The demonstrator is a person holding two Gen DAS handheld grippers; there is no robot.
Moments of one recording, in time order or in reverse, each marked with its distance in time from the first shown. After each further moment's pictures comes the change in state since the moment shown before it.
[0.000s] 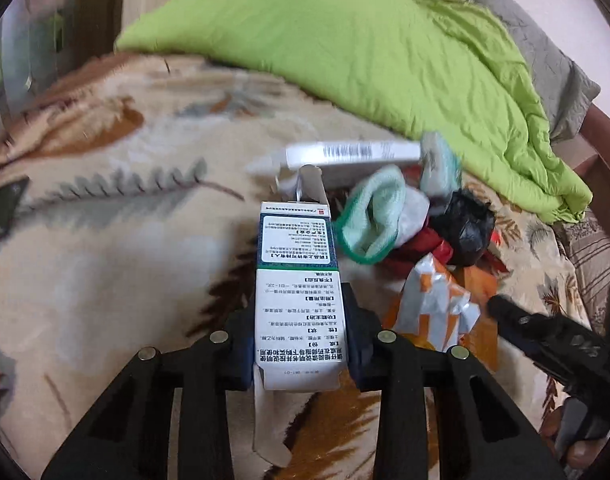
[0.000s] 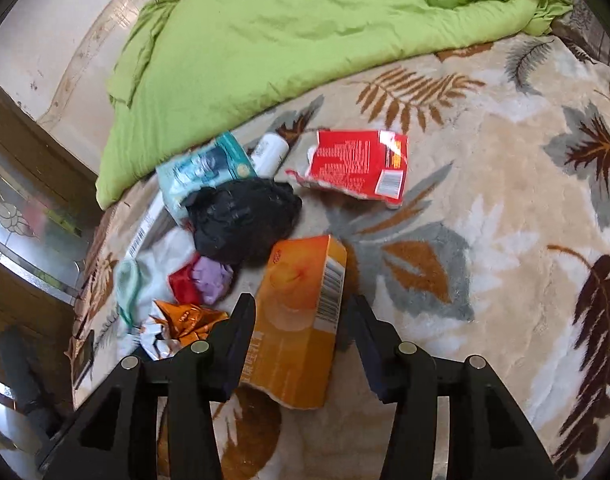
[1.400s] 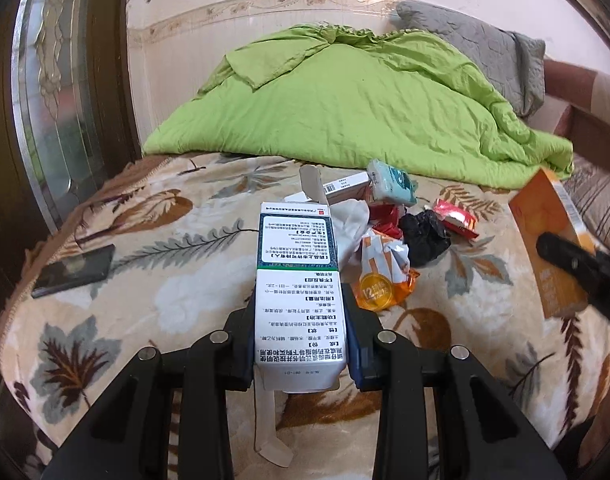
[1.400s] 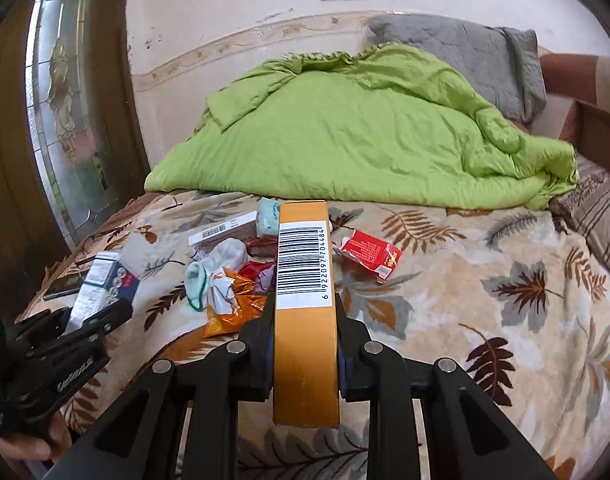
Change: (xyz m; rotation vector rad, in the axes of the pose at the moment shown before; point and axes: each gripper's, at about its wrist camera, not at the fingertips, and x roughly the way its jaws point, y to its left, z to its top) left arm -0.100 -0.034 -0.064 0.238 -0.239 0.146; right arm -0.119 0.041 -0.075 -0.459 -0.375 -0.062
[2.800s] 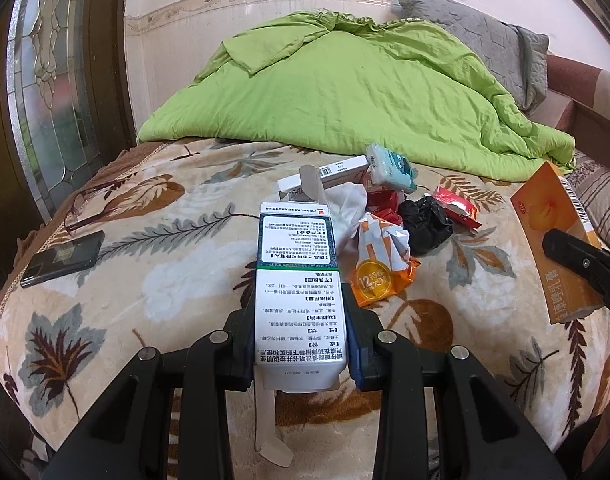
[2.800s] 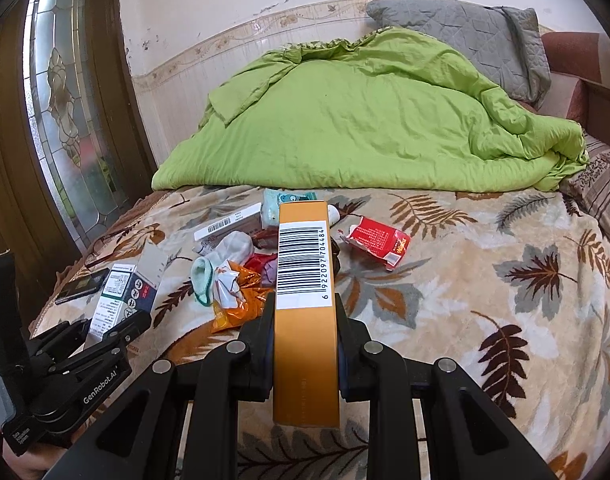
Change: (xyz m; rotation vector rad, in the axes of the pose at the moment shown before) left arm 0.016 0.000 -0.003 -0.029 0.043 -0.017; right arm 0.002 -0.002 -0.004 0.034 0.031 0.047
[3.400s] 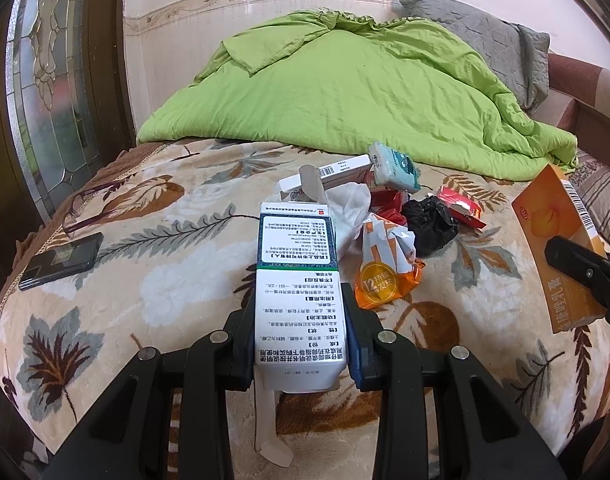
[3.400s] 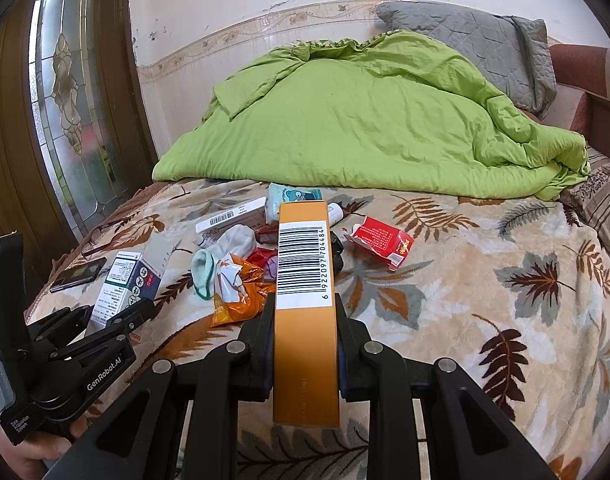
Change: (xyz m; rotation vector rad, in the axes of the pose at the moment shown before) left arm 0.007 0.003 0.002 0.003 0.000 0.004; right arm 0.003 0.006 -0.001 -0.037 0.004 -0.010
